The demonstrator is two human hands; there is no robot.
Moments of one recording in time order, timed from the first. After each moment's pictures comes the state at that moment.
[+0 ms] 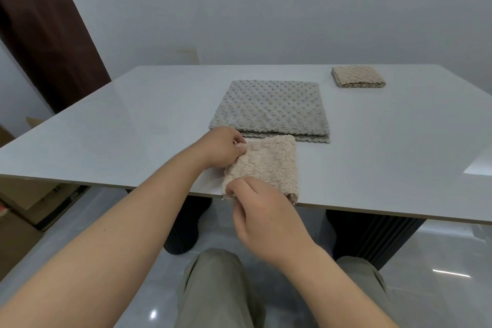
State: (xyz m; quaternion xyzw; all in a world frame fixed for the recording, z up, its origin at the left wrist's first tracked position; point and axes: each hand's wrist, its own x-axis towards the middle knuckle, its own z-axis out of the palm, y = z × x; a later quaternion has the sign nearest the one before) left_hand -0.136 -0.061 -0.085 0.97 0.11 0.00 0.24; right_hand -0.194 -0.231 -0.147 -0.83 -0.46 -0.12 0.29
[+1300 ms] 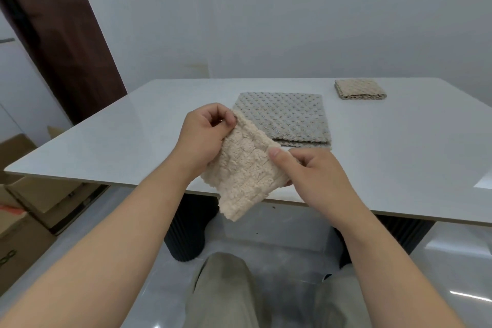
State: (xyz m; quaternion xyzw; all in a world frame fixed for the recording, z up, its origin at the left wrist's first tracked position) left_hand -0.200 -0.069 -0.047 0.77 0.07 0.27 0.57; right_hand -0.176 -0.281 -0.074 -0.78 -0.28 0.02 0.56
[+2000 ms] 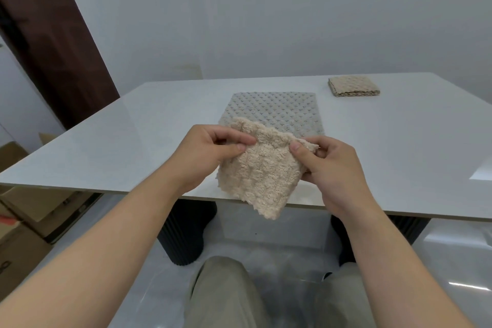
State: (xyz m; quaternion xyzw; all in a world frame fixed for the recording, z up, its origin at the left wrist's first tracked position) left_hand -0.210 -0.077 -0.050 0.80 0.02 0.13 0.58; right_hand -0.142 -0.292 -0.089 -0.64 -0.13 0.06 0.76
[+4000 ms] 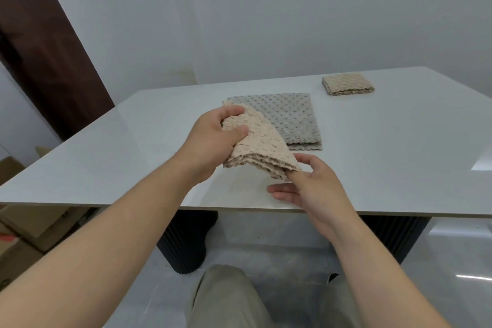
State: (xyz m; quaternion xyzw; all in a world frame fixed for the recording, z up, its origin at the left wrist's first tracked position) left_hand -0.177 -0.102 -0.028 0.79 0.12 0.15 0.59; right_hand -0.148 -0.281 -0.111 -0.60 -0.07 0.18 0.78
